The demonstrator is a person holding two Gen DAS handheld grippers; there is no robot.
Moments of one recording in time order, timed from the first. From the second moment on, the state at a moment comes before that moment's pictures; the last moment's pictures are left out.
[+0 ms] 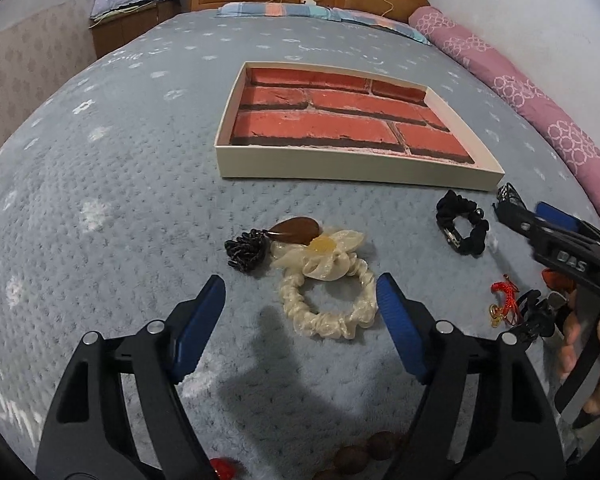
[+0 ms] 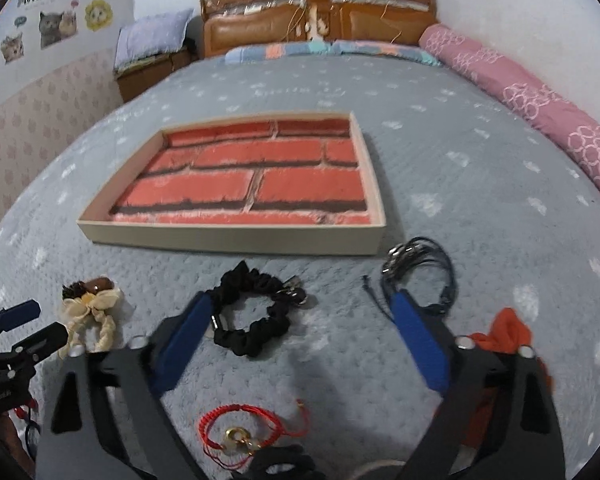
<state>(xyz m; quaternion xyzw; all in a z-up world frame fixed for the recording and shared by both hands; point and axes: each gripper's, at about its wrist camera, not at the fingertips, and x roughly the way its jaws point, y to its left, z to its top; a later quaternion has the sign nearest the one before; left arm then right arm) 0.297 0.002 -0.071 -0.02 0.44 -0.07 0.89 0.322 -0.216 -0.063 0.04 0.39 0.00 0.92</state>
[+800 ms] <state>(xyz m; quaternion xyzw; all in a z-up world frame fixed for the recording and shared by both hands) 0.317 -0.011 -0.100 0.02 0.49 -0.06 0.87 0.351 -0.197 -0.096 0.01 0.47 0.02 0.88</state>
